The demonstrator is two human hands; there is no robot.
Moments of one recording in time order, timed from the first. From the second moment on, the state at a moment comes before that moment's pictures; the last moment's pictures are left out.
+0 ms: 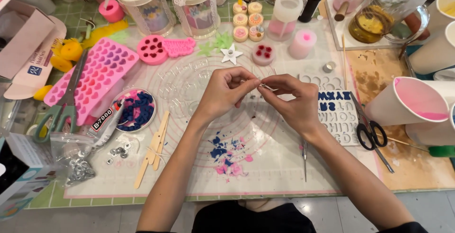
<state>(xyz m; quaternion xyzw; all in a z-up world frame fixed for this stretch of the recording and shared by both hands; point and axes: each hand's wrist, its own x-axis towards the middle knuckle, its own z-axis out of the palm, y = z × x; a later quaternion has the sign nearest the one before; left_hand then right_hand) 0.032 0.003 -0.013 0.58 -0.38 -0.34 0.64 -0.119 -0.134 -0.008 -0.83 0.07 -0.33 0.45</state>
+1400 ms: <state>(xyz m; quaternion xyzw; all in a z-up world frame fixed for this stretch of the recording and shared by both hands) 0.044 0.014 -0.018 0.56 -0.41 -0.41 0.59 -0.127 -0.126 -0.002 -0.86 0.02 -0.32 0.41</state>
